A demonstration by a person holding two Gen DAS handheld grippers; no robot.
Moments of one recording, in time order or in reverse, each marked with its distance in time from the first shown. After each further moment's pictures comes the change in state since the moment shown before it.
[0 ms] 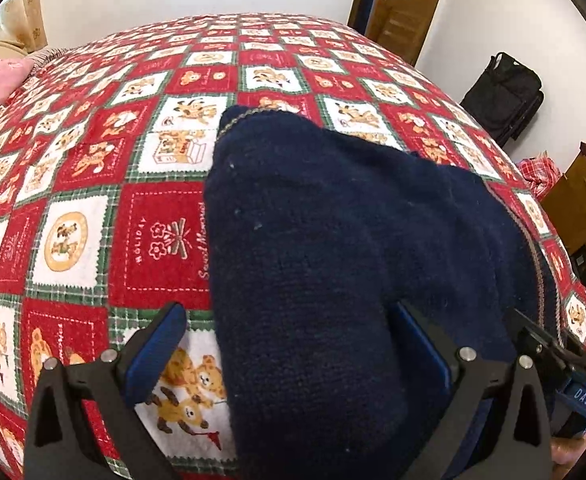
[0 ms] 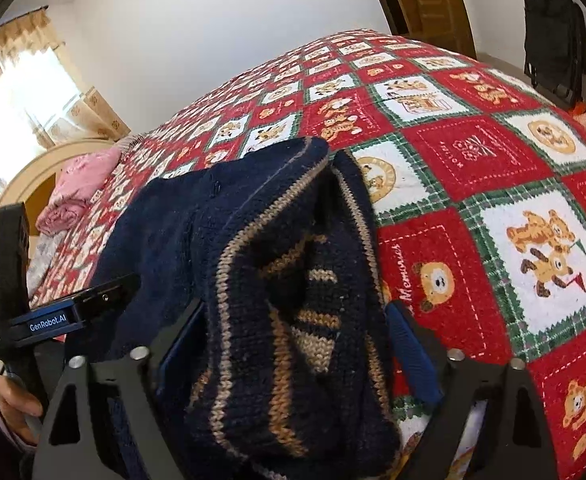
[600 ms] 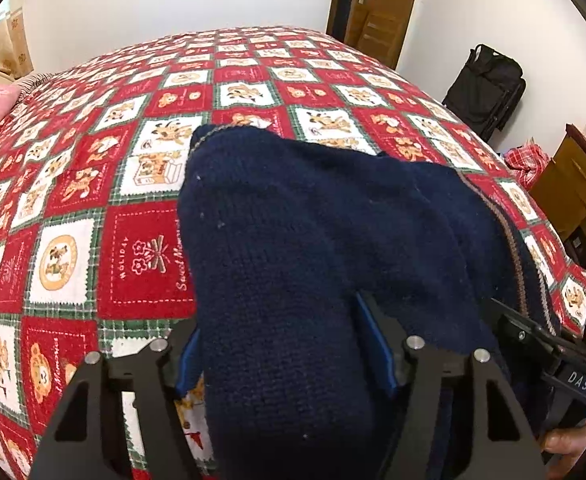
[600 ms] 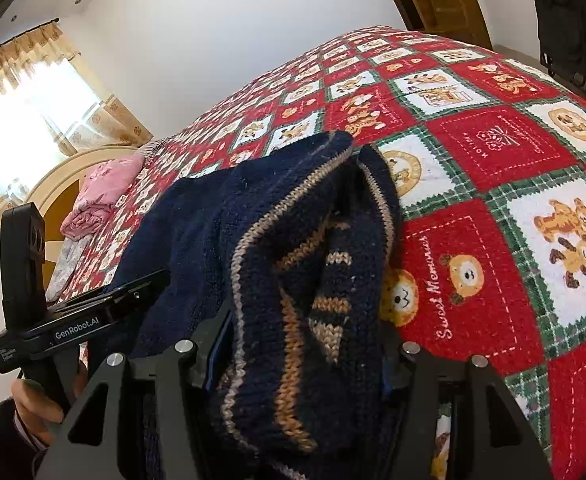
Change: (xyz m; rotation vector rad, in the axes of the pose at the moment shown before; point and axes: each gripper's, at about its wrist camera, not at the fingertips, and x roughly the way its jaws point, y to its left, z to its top) left arm -0.006 -0.020 -0.002 0.072 -0.044 -0.016; right arm 0.004 -0.003 -0.002 0.029 -0.003 0.108
